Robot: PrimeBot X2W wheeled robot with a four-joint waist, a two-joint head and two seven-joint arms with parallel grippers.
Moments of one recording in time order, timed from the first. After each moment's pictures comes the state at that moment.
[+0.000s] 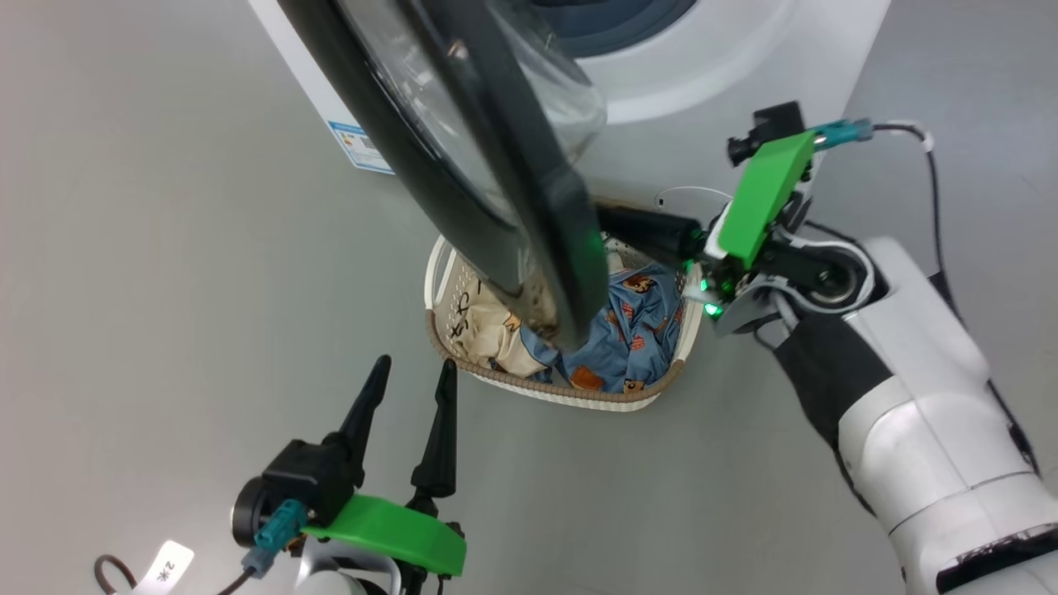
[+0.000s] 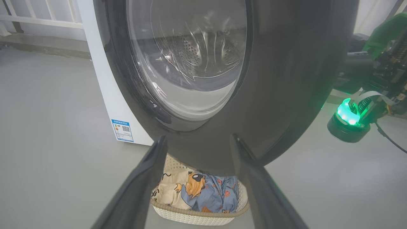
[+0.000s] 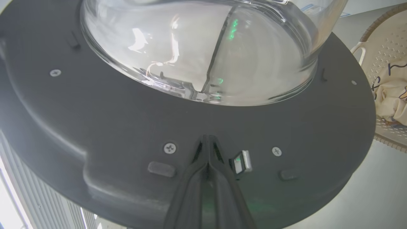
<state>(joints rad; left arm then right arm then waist) -0.21 0.03 -0.40 0.13 -0.39 0.12 -0.26 -0.96 -0.09 0.29 0.81 1.53 0.13 0.76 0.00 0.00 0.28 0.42</state>
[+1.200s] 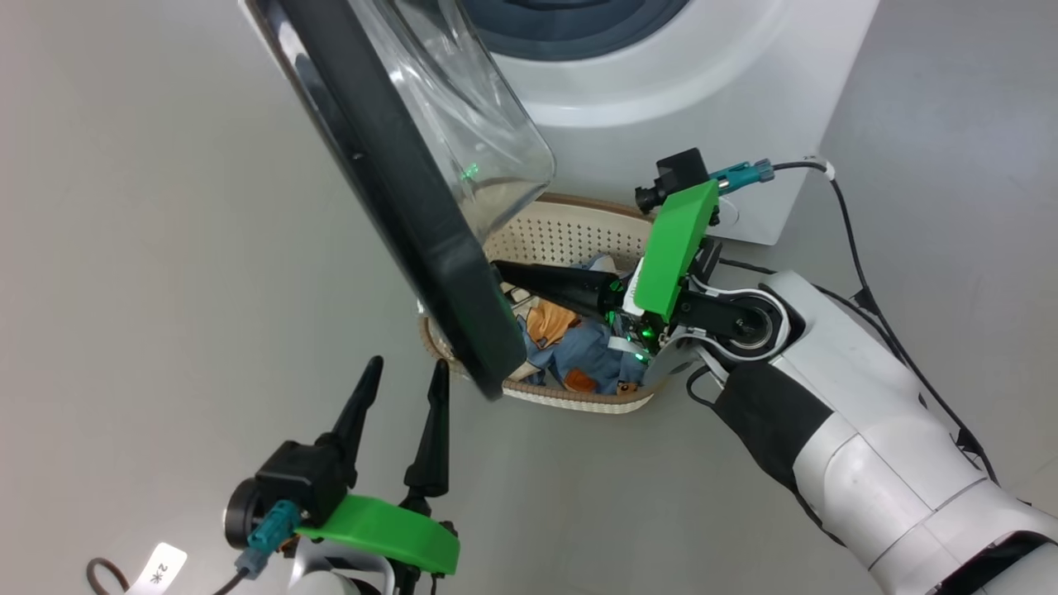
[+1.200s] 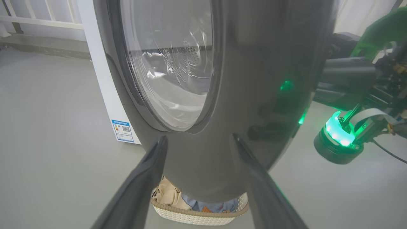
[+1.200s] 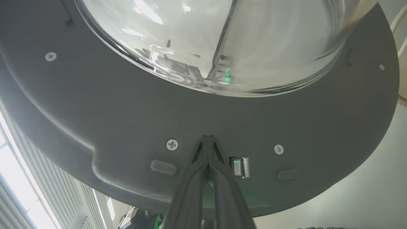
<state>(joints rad) -0.20 0.03 -0.39 0.13 -0.38 0.12 -0.26 -0.94 -0.09 0.67 0.74 1.79 0.13 0.62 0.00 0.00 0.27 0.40</state>
